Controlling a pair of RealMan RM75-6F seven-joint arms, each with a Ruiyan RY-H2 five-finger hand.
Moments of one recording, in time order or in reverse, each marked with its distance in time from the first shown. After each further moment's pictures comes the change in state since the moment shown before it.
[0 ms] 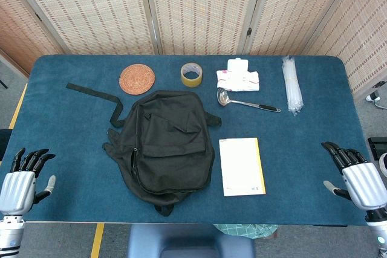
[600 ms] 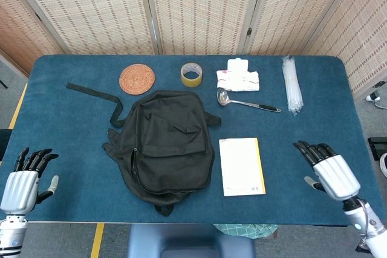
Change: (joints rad) left arm 0.004 0.006 -0.009 -0.023 0.012 -0.019 0.004; right arm 0.107 -0.097 0.010 0.109 -0.115 -0.110 -0.098
